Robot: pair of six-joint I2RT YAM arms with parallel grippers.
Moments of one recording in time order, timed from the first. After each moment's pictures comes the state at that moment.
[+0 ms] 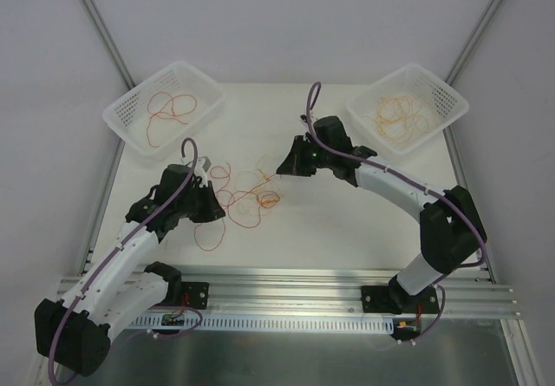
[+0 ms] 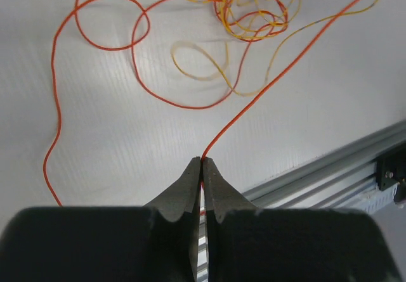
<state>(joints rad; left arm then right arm) -0.36 0.86 0.64 -0.62 0.21 -0.47 0.65 1.60 1.13 -0.15 -0.39 0.67</state>
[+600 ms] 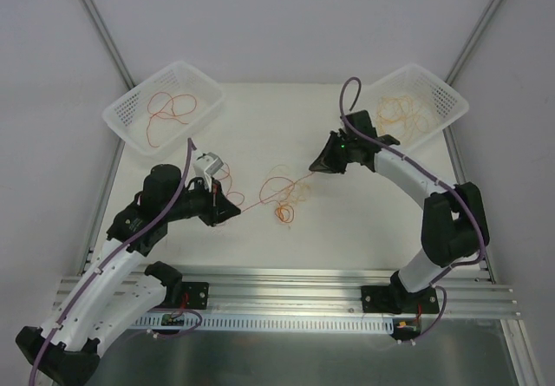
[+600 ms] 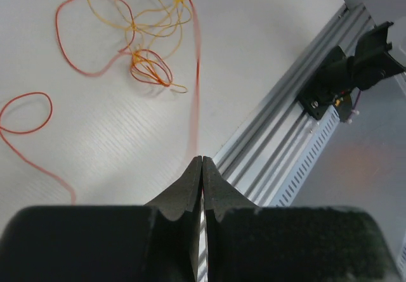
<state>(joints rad) -0.46 0.68 0.74 -0.56 0.52 -0.27 0.43 1.64 1.18 -0.42 -0.35 0.80</state>
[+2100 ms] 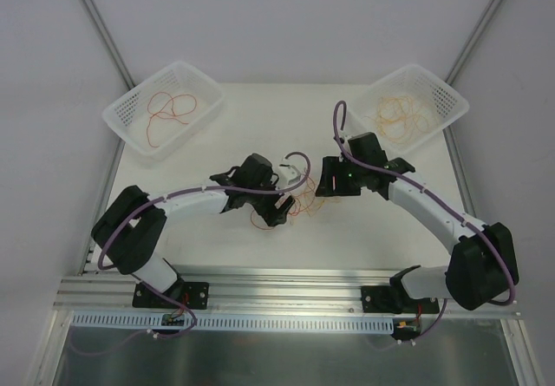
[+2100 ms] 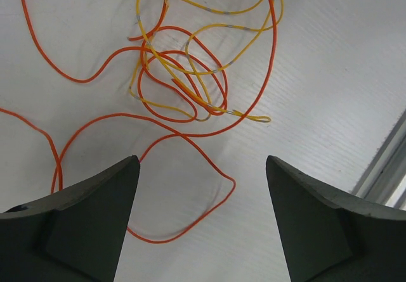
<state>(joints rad) -0.75 1.54 0.86 -0.19 0.32 0.08 0.48 1.34 0.98 -0.57 -0.26 0.37</state>
